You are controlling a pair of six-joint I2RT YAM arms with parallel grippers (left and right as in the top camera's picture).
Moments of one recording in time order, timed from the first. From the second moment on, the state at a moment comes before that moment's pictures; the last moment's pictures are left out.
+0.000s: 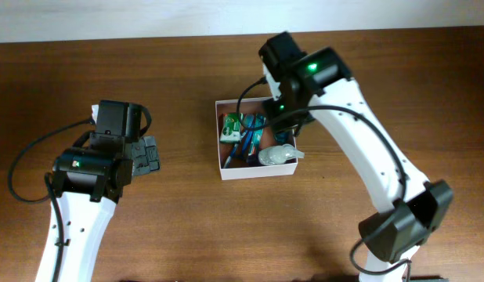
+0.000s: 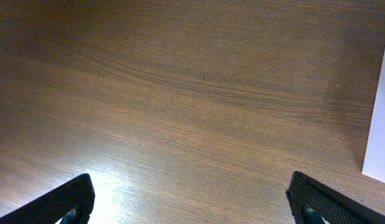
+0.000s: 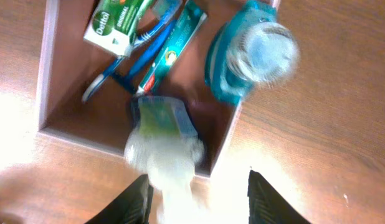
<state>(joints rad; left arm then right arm) -0.16 1.26 1.31 -1.19 -0.38 -0.29 0.47 1.92 2.03 -1.48 0.03 0.15</state>
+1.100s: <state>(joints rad) -0.16 1.26 1.31 -1.19 -0.38 -0.29 0.37 1.90 2.06 -1.69 -0.12 1.42</state>
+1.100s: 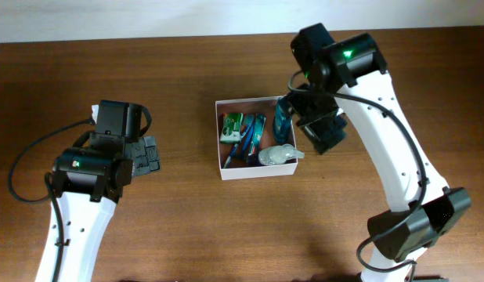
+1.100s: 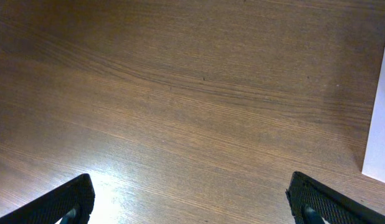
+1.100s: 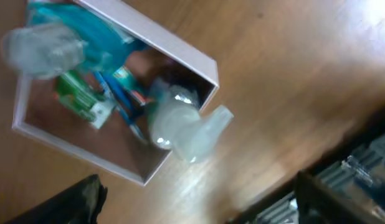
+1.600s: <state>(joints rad) -0.16 1.26 1.31 -1.19 -0.37 -0.29 0.37 1.90 1.87 -1.63 -0.23 1.77</state>
